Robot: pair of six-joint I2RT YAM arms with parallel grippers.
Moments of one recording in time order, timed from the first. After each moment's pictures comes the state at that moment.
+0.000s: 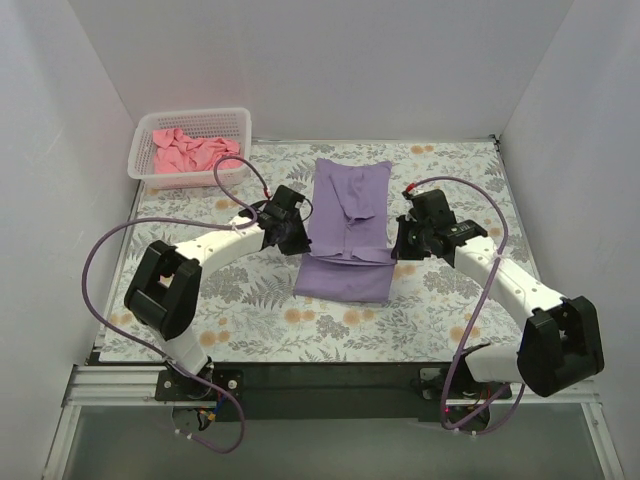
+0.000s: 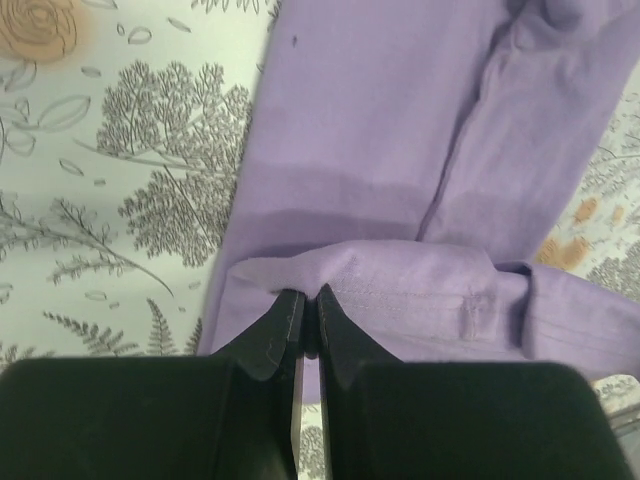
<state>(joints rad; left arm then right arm) -0.60 1.68 1.15 -0.44 -0.02 -0.84 0.43 1.29 0.93 -0.56 -0.11 0.38</state>
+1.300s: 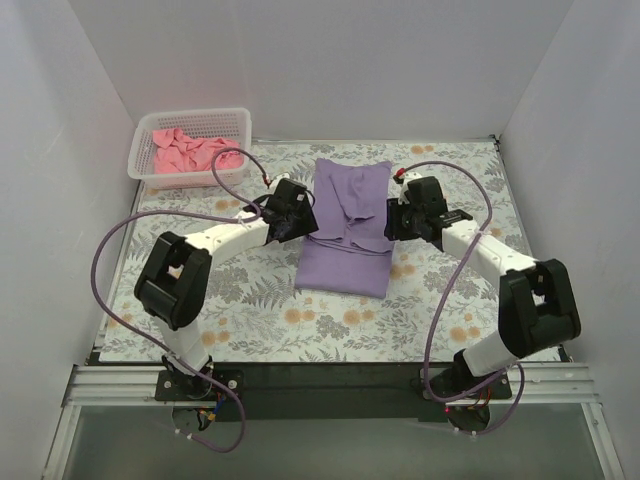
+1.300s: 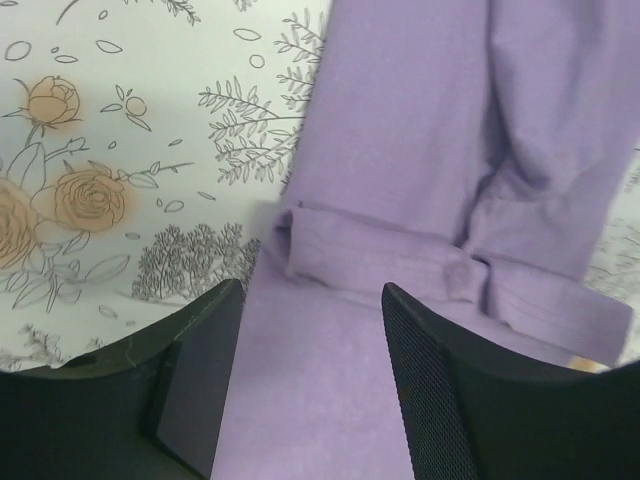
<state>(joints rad) -0.57 1.82 1.21 -0.27 -0.16 -0.77 0.37 1.54 0.98 -0.27 -0.10 0.18</state>
